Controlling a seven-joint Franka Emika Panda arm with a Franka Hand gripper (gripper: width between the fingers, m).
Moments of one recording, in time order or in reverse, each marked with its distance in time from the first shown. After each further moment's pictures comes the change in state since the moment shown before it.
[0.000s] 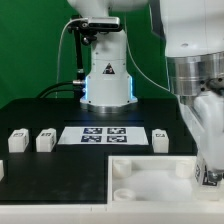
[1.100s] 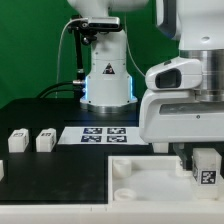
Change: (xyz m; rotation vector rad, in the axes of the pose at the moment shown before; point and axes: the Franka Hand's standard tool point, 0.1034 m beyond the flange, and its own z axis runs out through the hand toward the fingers) arm -0.007 0.001 -0.003 -0.042 0.065 -1.506
